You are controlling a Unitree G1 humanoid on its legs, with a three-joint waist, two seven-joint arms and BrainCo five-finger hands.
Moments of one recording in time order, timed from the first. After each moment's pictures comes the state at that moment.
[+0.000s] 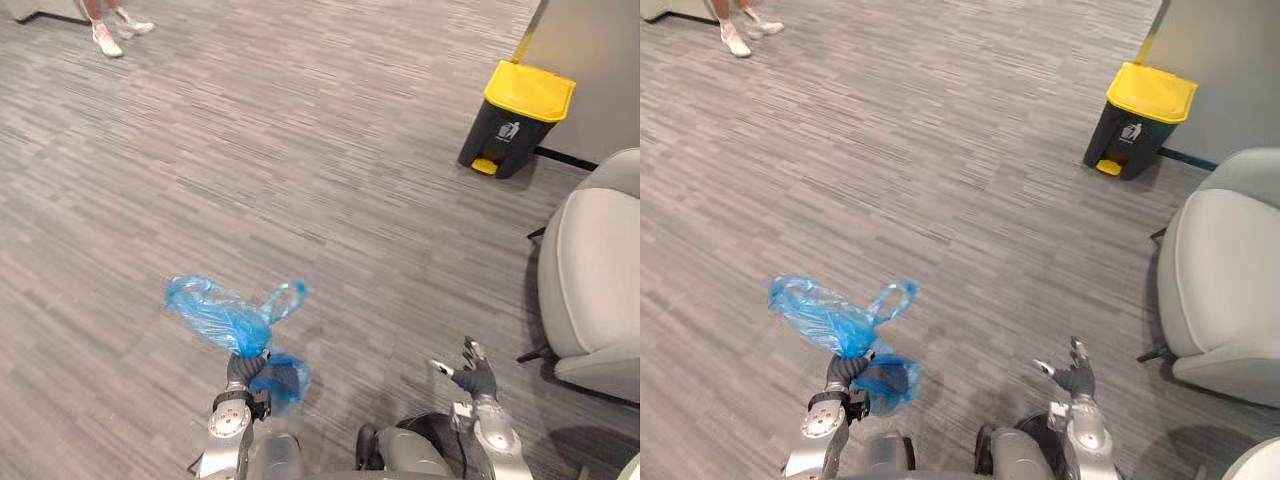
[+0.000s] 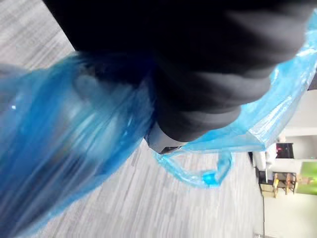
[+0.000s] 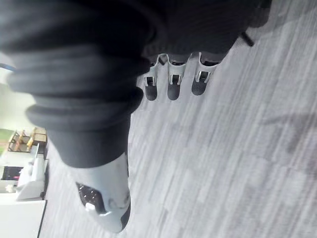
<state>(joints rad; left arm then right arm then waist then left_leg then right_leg) 0.16 -0.01 0.10 0.34 0.05 -0.06 0.07 0.22 -0.03 -0.14 0.28 -0.02 -0.06 -0.13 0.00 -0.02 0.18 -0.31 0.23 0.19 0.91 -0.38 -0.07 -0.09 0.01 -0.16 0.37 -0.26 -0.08</state>
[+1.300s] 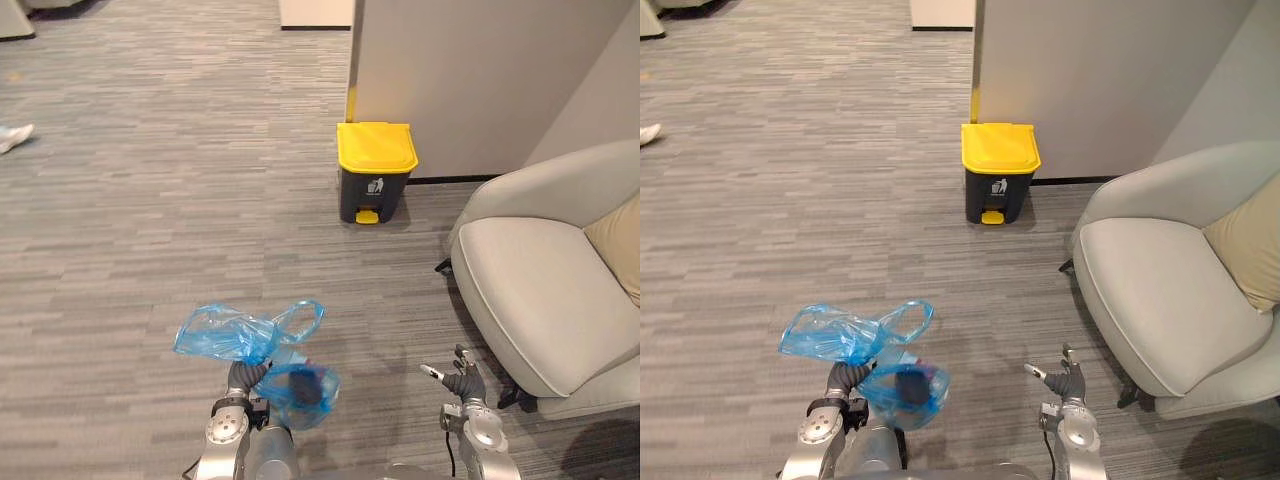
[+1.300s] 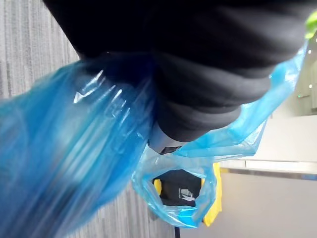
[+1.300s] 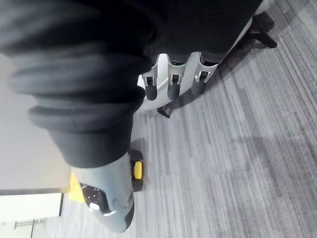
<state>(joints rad) 0.19 -0.01 0.07 0.37 0.06 -0.05 0.05 0.18 -0.02 -0.17 0.40 -0.04 -0.04 -0.13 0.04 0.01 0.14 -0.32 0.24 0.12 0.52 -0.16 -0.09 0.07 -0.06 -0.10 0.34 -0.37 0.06</state>
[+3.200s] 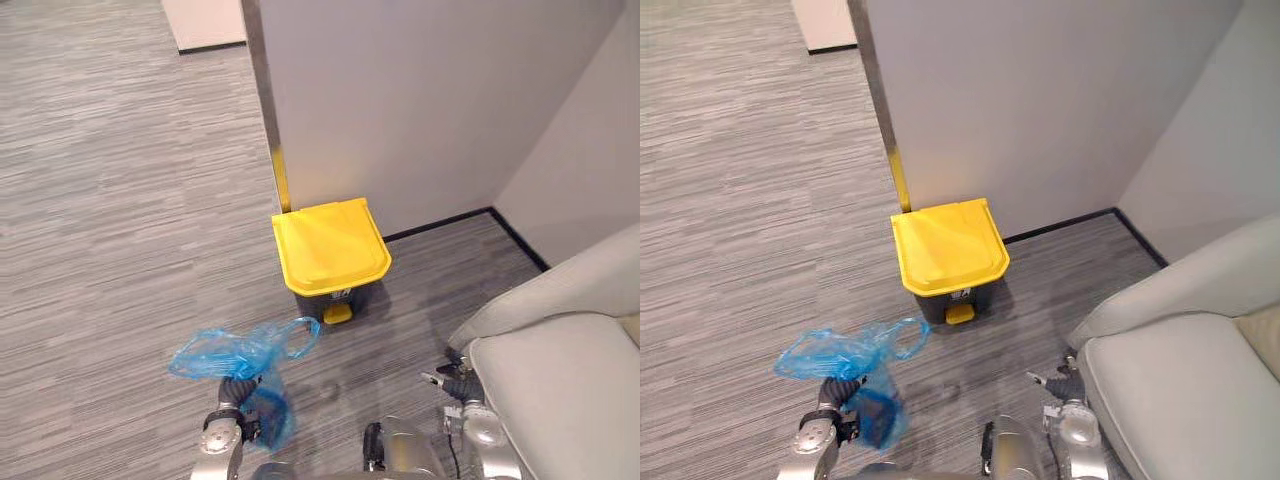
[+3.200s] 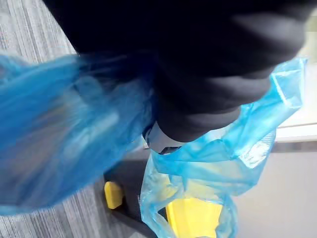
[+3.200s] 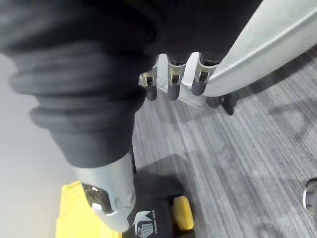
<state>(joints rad) 0.17 0.01 0.09 0.46 0.03 -0.05 0.09 0.10 -0.05 -0.19 0.54 -0.08 -0.02 -0.13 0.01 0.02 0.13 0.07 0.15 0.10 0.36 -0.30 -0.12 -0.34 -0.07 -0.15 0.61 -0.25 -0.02</state>
